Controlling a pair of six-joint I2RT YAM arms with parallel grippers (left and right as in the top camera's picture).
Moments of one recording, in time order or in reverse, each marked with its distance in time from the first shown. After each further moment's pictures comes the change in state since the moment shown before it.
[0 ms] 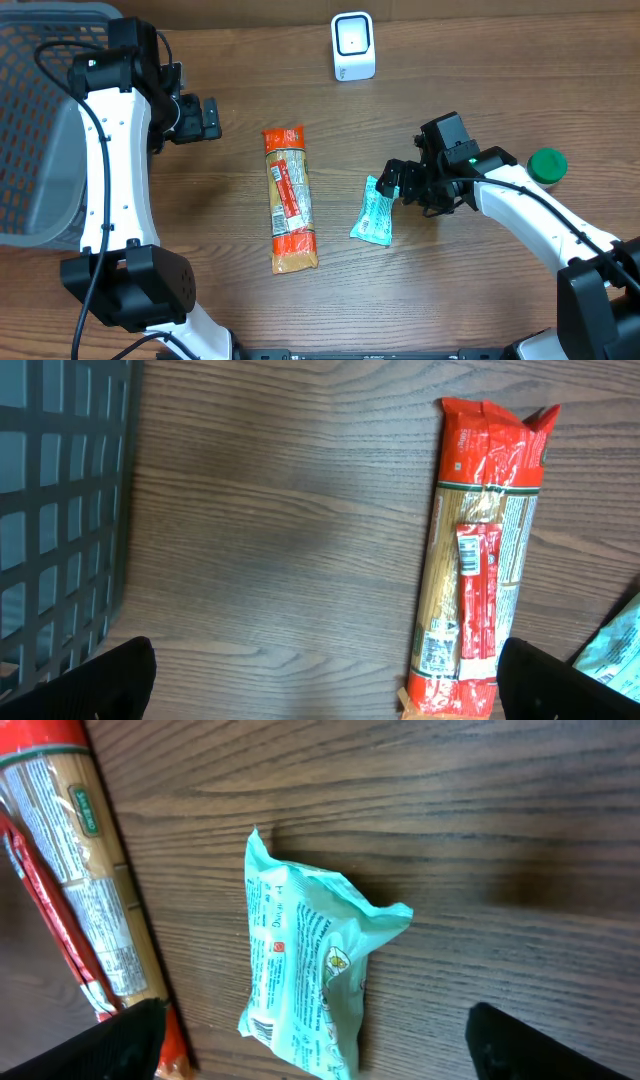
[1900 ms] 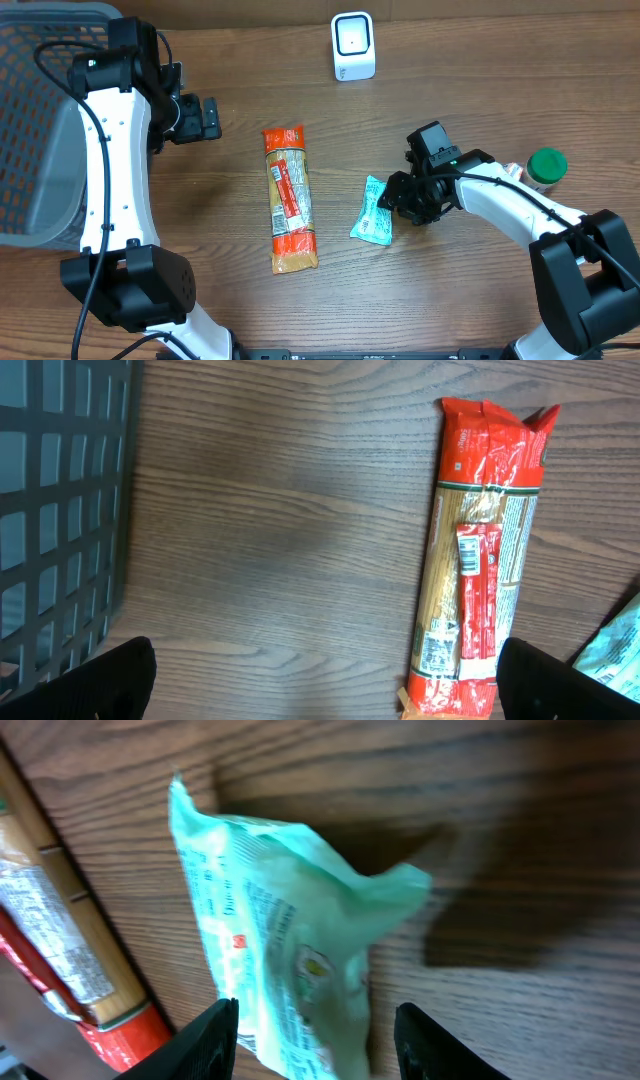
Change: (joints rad) left arm 0.000 0.000 0.000 0.000 0.000 0.000; right arm 0.039 0.113 -0.009 0.021 -0.060 0.105
